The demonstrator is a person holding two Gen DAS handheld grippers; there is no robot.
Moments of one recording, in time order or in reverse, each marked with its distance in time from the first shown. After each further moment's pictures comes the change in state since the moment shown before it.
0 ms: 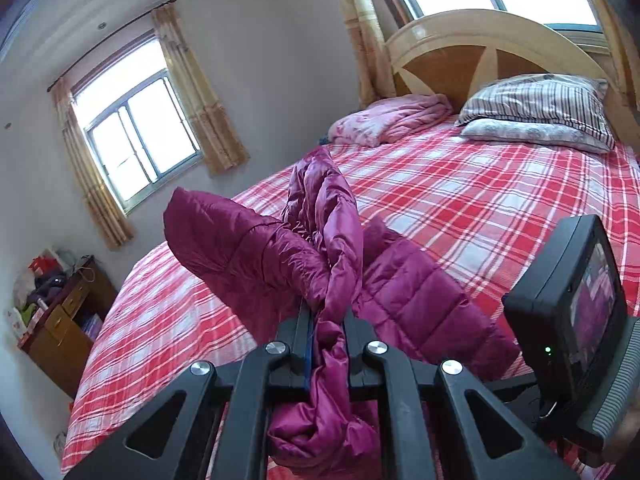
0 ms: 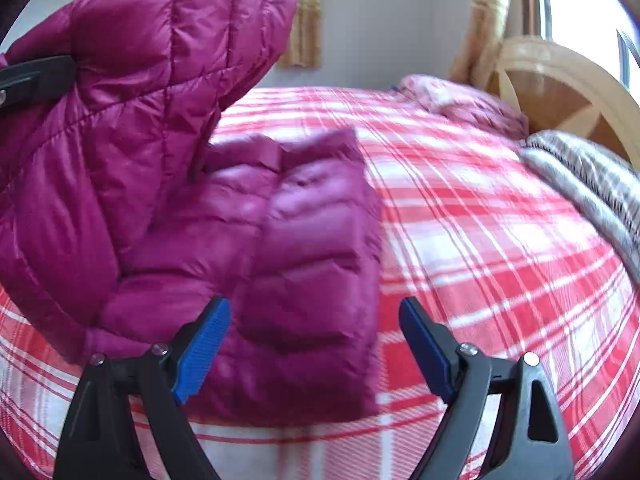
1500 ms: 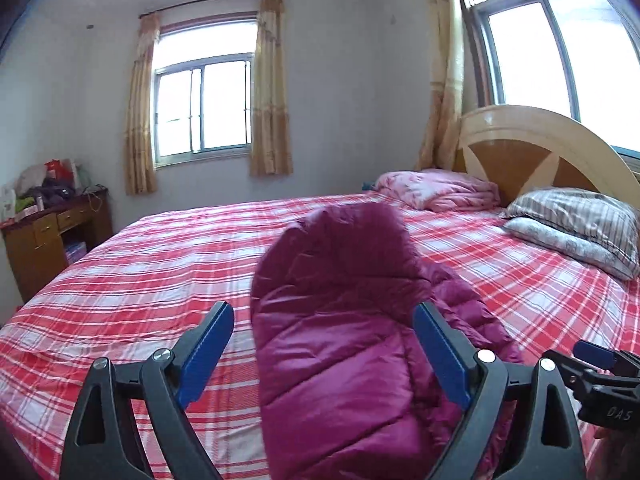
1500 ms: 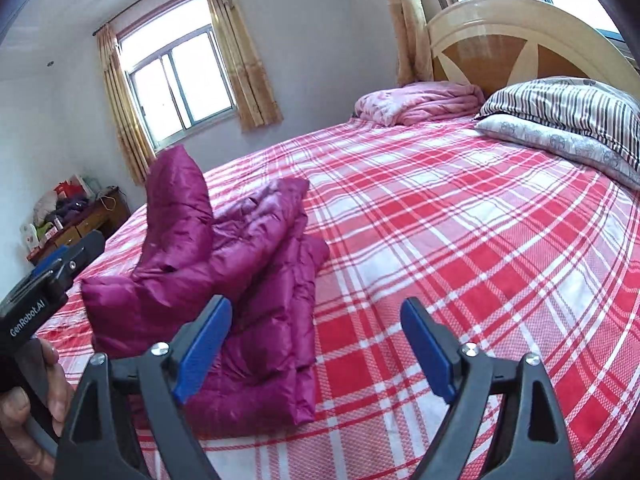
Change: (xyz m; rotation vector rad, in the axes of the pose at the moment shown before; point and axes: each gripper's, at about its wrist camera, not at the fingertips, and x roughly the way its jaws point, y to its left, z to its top) left arm 0.018 0.056 -0.042 -0.424 -0.170 0.087; right arm -0.066 -0.060 0.010 0.294 -0.227 0.126
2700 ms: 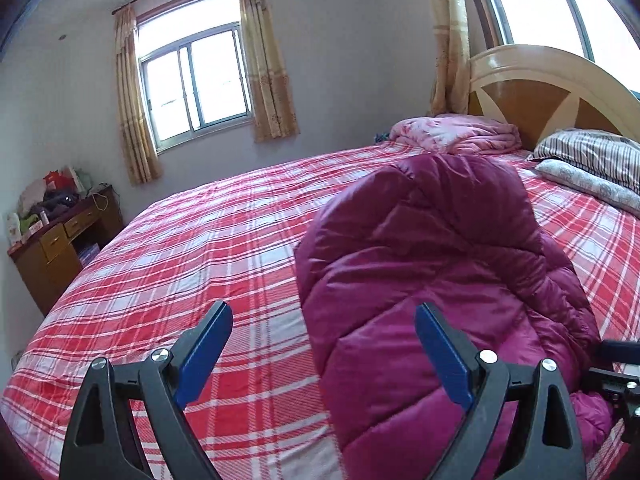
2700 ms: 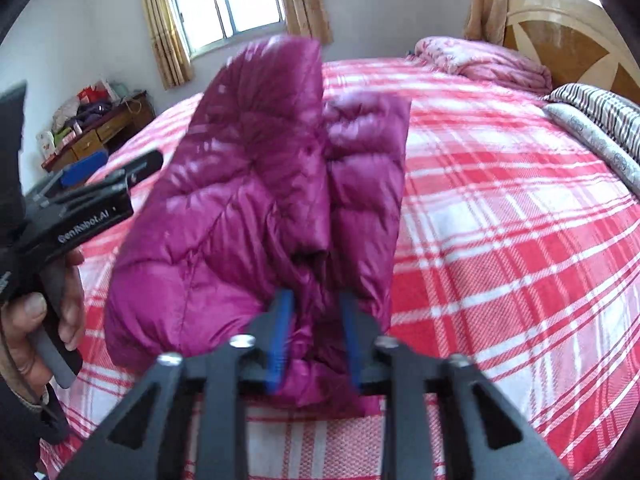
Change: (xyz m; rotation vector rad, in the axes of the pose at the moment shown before) left arm 0.065 0.047 -0.006 0.122 0.172 0.049; right arm 0.038 0.042 -0.004 -0.181 0.254 0.042
